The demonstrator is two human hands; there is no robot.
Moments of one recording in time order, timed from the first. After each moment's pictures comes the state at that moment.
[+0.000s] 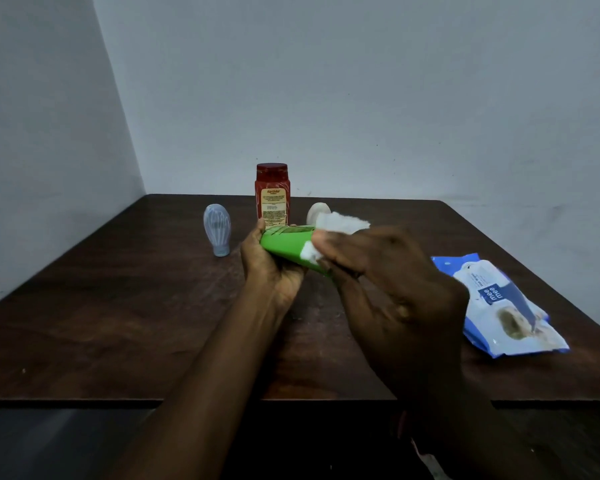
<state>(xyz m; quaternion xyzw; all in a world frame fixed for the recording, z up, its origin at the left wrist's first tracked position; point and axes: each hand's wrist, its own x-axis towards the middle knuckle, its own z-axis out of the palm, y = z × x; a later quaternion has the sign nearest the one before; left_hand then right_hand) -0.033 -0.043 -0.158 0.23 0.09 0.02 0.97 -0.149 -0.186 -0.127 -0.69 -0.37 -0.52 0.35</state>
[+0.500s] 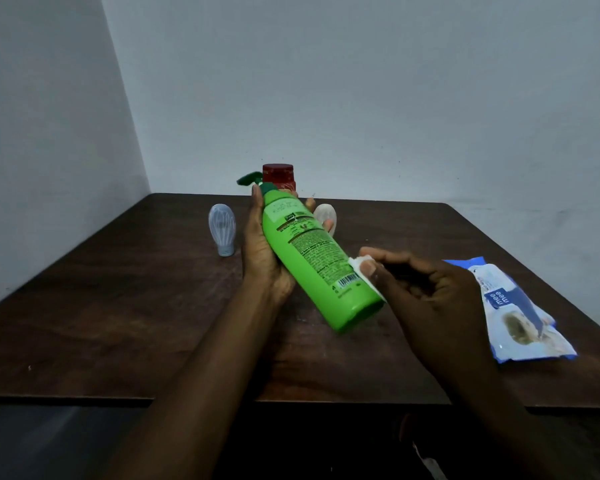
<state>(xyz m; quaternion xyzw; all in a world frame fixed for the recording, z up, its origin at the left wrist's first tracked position) -0.049 -0.040 -0.140 0.27 -0.06 -0.01 0.96 -0.151 -0.213 -0.136 -0.75 -0.16 -0.26 0.59</state>
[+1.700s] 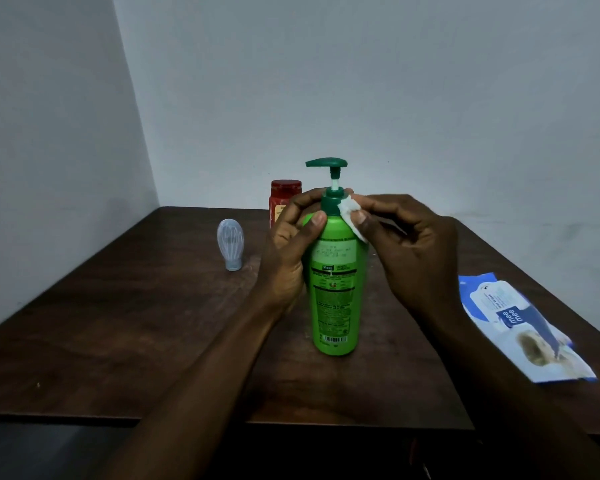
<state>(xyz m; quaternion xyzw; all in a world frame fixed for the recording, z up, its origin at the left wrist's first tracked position) -0.059 -0.040 -0.129 0.47 -0.29 0.12 0.83 -0.080 -0.190 -0.106 -0.66 -0.28 -0.34 0.61</state>
